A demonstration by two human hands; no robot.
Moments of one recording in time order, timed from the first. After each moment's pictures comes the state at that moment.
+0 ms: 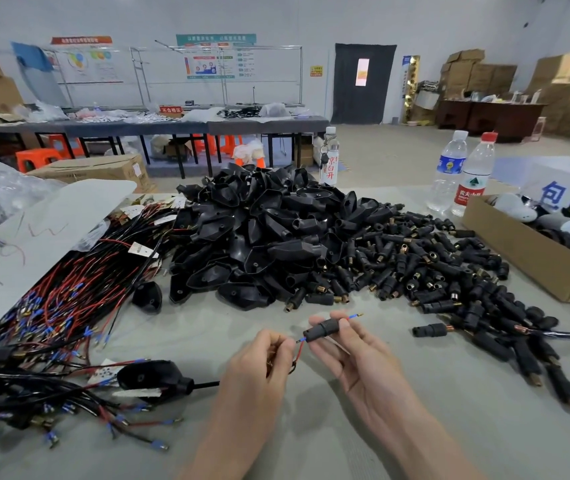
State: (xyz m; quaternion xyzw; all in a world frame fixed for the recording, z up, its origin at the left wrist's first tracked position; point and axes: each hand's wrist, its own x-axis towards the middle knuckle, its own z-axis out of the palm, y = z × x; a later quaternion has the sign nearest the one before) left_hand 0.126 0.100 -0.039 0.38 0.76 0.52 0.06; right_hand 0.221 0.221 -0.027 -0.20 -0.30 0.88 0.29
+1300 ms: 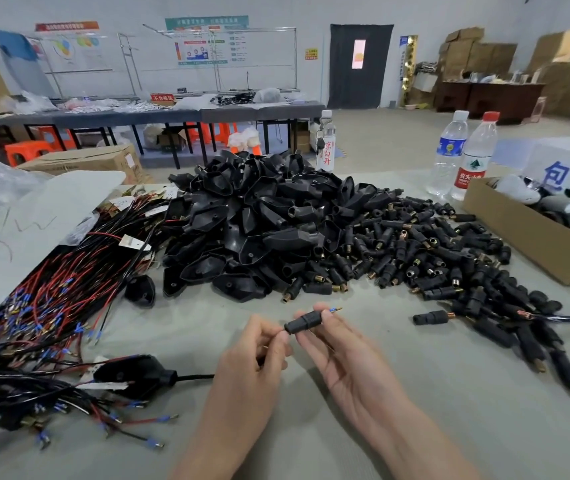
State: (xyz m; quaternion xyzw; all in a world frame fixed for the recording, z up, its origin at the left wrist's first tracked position) left_hand 0.116 0.104 -0.054 0.41 0.73 0.55 0.06; right_hand 0.214 0.214 -0.034 -0.19 -0.23 0.91 0.28
